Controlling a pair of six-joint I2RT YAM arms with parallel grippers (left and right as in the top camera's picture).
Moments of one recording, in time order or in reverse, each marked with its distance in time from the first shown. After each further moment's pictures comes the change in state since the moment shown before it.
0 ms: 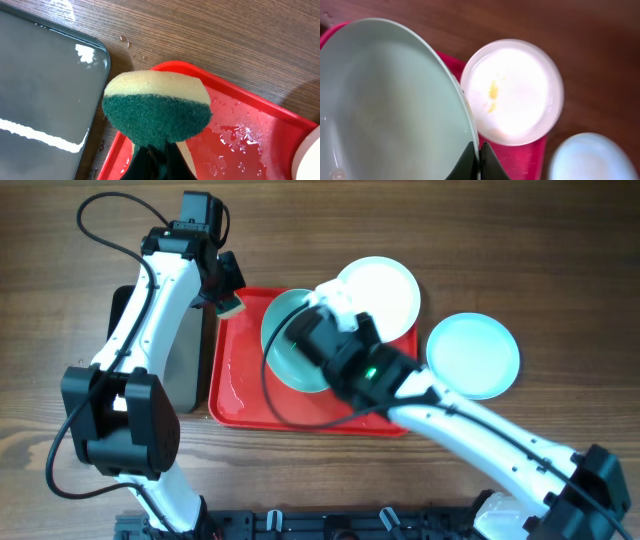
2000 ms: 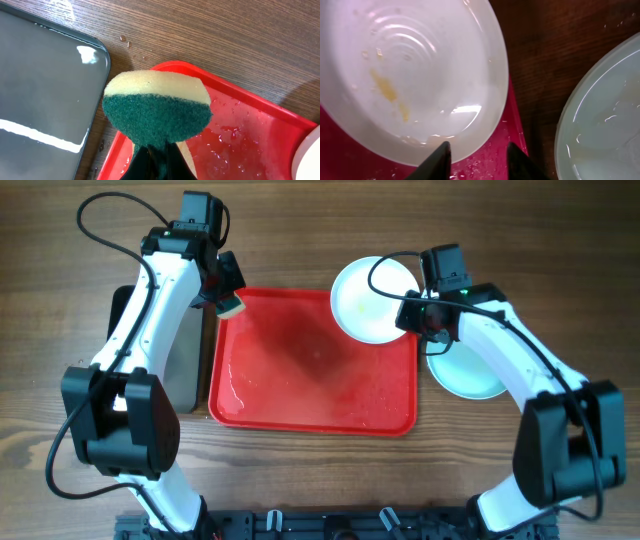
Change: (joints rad) left arm 0.000 0.000 0.000 0.000 0.000 0.000; right arm -0.621 0.206 -0.100 0.066 -0.614 0.260
